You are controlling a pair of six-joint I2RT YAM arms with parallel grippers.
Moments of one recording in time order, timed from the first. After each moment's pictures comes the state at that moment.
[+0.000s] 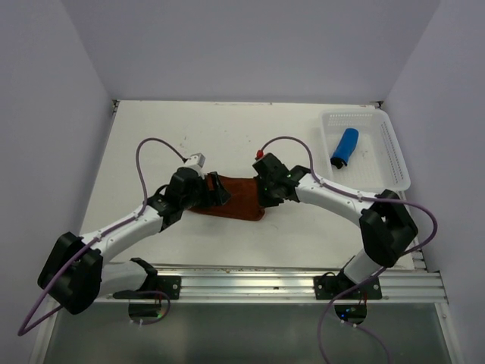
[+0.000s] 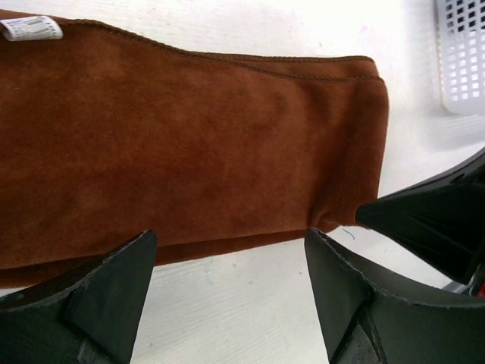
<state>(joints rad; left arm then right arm) -0.57 1.20 0.61 -0.04 0.05 -0.67 0.76 1.60 1.10 -0.58 0.06 0.60</state>
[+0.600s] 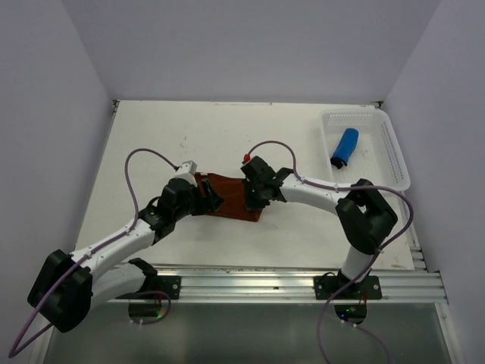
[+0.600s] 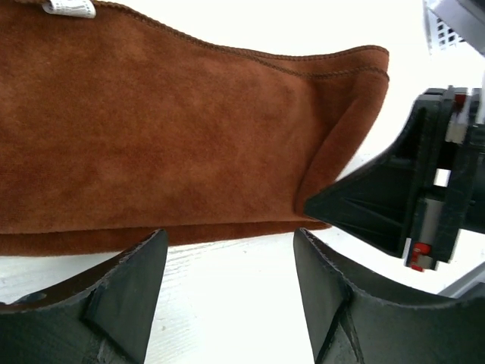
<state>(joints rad) -0.57 1.05 0.47 0.01 0.00 -0.69 0.80 1.76 1.15 -0.46 -0.02 0.62</state>
